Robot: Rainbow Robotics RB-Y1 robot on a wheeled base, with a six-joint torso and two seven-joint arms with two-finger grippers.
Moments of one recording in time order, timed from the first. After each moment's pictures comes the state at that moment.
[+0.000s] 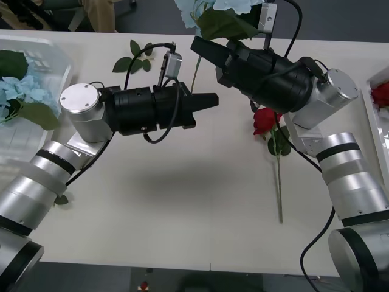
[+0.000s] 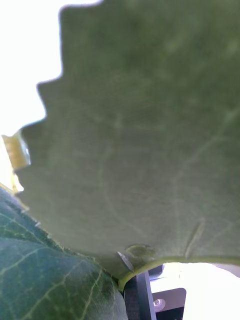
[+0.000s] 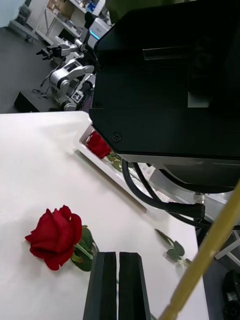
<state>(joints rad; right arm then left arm) -0.63 -0.21 0.00 -1.23 -2.15 1.17 2.68 -0.61 0.37 -0.33 -1.25 2.00 0.95 -2.67</state>
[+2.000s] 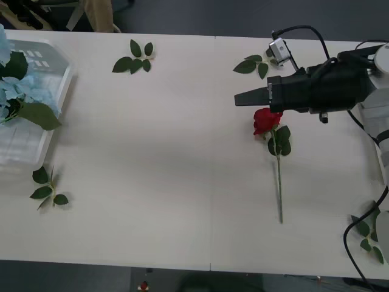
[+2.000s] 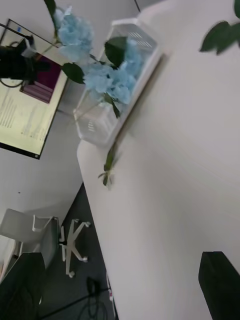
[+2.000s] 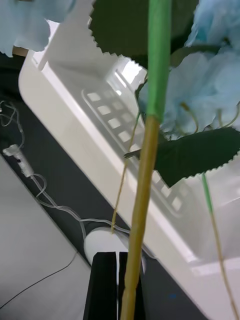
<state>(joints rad) -0.66 -0.43 -0.13 -1.26 -1.57 1.57 2.01 -0.61 1.11 0.18 -1.19 0.69 1.31 -2.67</state>
